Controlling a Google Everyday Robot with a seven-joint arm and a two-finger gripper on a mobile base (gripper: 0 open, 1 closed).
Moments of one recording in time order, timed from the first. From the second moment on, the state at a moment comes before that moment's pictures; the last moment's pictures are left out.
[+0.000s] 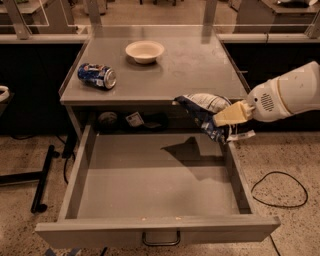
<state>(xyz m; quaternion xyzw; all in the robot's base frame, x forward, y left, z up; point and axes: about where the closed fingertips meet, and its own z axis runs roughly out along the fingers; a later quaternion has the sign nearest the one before) 0.535 -0.172 0.861 -0.27 0.89 0.23 0.29</state>
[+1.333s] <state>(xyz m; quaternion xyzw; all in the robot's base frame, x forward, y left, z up) 0.549 -0.032 0.764 -0.26 0.92 0.19 0.23</state>
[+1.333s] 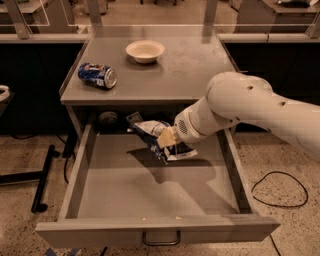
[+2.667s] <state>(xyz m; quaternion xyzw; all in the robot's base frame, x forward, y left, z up) 0.570 -0.027 0.708 -0.26 0.94 0.16 0.15</state>
